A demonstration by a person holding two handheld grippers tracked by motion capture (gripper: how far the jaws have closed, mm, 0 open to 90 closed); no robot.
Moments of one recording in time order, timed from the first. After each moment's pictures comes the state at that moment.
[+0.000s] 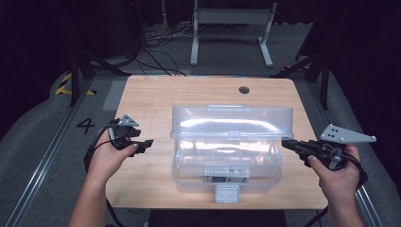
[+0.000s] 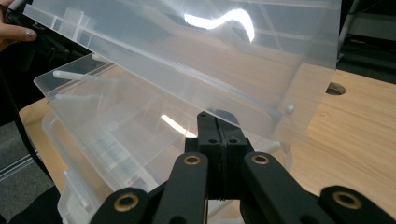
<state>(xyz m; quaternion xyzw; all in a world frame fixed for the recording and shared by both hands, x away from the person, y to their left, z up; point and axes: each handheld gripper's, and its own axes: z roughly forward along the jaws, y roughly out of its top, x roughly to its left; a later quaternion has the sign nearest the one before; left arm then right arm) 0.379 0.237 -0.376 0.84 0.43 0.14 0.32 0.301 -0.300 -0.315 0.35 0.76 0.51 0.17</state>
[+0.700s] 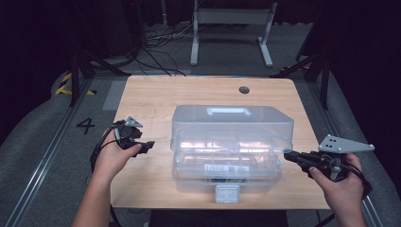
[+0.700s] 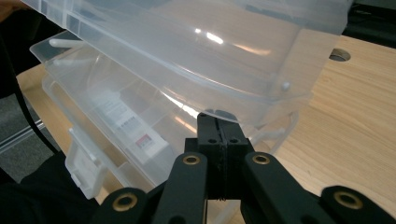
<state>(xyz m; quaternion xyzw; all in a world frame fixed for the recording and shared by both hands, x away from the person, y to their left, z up) 0.391 0.235 -0.395 0.84 0.43 0.13 0.29 0.283 -0.302 -0.325 0.36 0.79 0.46 0.16</state>
